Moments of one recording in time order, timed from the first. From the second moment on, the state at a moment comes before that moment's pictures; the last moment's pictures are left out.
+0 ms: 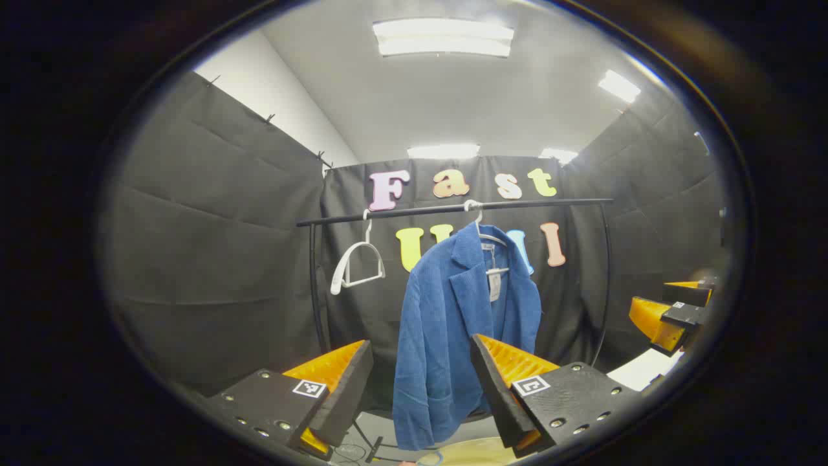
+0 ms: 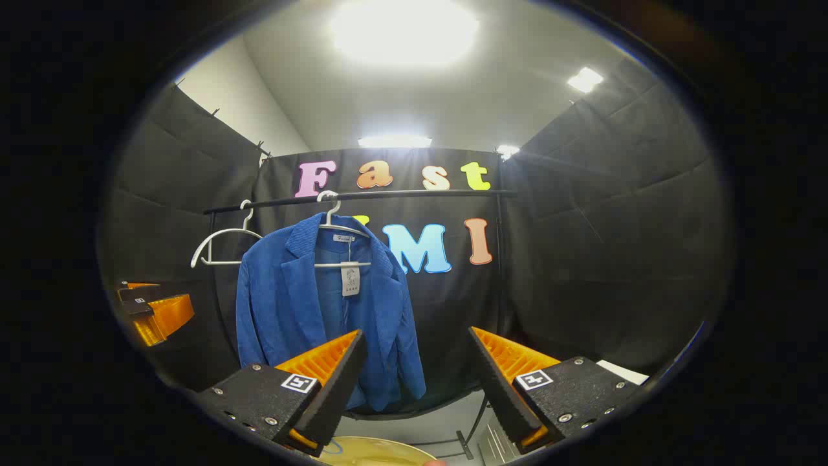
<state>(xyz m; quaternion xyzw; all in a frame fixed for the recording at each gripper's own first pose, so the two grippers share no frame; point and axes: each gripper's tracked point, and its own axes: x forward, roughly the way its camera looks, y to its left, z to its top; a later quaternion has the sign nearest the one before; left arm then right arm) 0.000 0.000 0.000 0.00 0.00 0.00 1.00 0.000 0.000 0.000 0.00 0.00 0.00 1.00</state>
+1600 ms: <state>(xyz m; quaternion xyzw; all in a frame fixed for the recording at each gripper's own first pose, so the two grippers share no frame) 0.067 -0.039 0.037 0.00 -0.03 0.02 1.00 0.105 -0.011 0.047 0.01 -0.04 0.05 1.00</state>
